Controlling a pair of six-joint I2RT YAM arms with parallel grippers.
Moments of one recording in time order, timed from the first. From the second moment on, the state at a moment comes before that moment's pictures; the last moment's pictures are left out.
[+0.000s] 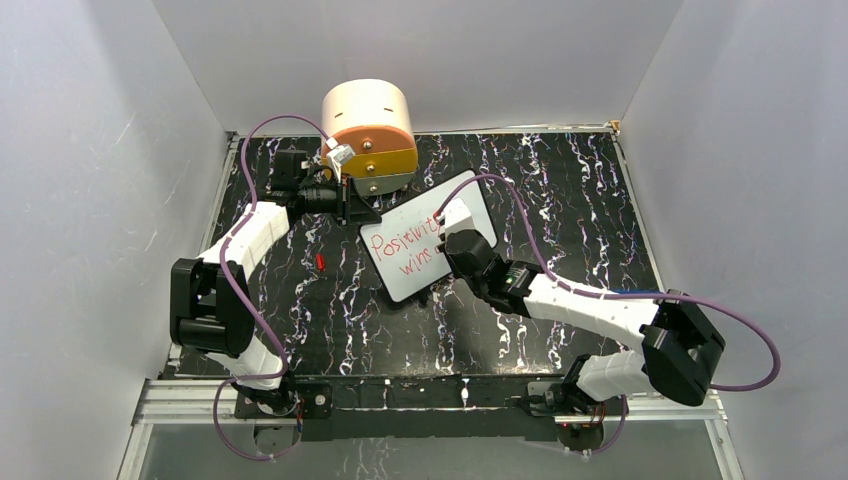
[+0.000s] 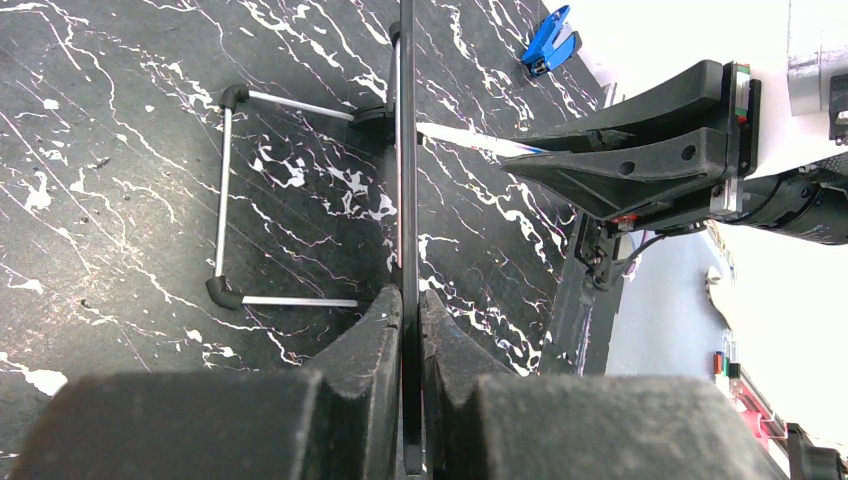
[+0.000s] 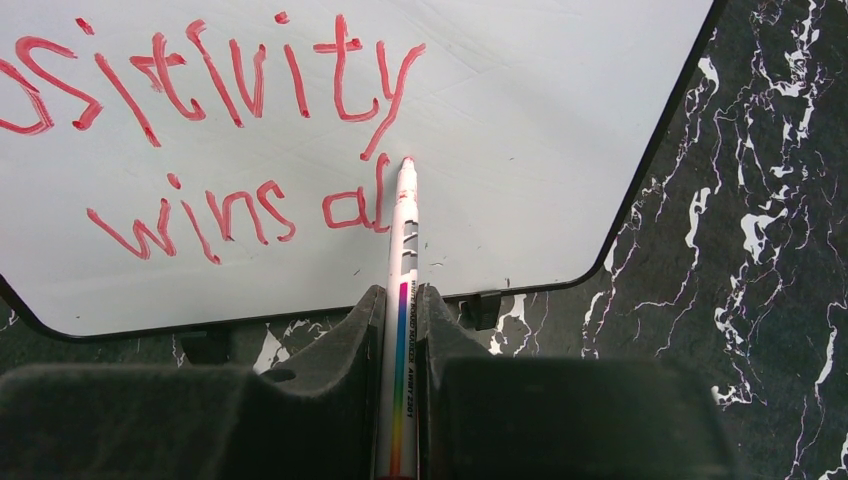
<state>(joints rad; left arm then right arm) -0.15 1.60 1.14 -0.31 1.06 -0.02 0.98 1.32 0.82 -0.09 0.53 0.12</state>
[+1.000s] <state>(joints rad) -0.15 1.60 1.14 -0.31 1.06 -0.02 0.98 1.32 0.82 -0.19 0.49 0.16</state>
